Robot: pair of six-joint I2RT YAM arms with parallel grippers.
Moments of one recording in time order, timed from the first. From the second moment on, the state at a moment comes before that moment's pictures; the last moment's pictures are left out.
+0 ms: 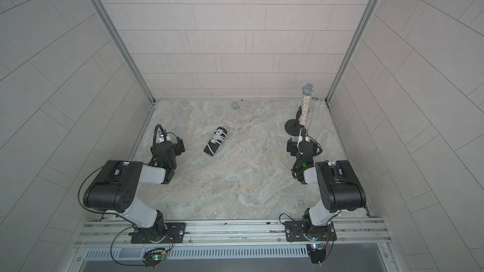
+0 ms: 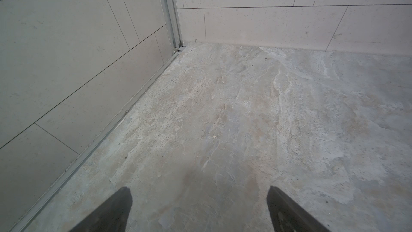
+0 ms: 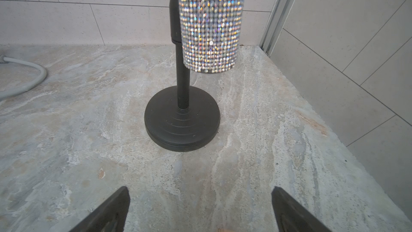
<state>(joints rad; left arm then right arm) -0.07 1.60 0.38 0.84 -0.47 -0.06 0.01 1.56 0.36 0.86 0.25 0.02</state>
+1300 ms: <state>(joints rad) -0.11 1.32 0.62 0.16 -0.20 -0.15 -0.03 0.98 0.37 0.20 0.17 0.30</state>
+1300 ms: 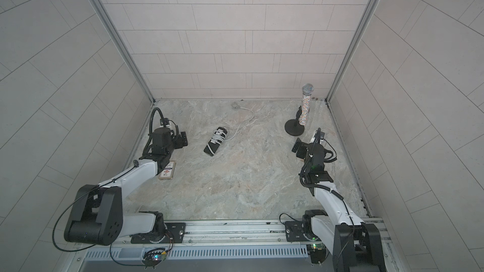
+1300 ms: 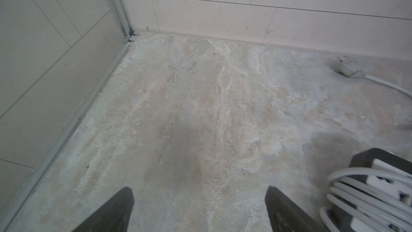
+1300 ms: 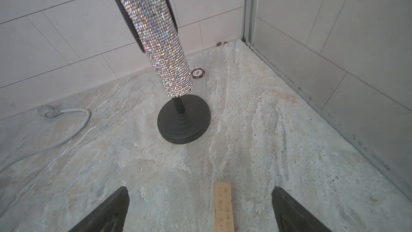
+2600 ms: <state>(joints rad) -0.34 1.90 1.24 -0.58 0.18 0.01 -0.03 1.07 0.60 0.02 -0.15 0.19</state>
